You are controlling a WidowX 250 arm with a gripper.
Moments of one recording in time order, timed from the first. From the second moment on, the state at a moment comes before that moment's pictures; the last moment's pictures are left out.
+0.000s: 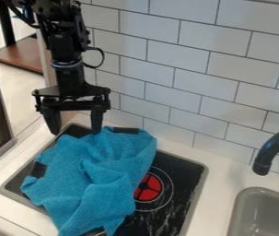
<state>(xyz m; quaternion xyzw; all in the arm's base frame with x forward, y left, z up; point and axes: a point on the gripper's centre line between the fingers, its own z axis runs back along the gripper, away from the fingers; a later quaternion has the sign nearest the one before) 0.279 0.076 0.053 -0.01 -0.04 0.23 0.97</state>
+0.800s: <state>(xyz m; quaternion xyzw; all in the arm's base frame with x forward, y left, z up) 0.234 0.116 0.022 -0.03 -0.02 0.30 0.95</state>
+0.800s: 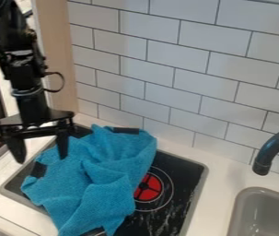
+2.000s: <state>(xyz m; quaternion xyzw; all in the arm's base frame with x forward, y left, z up) 0.251 0.154 -0.027 0.01 0.00 0.30 0.95</state>
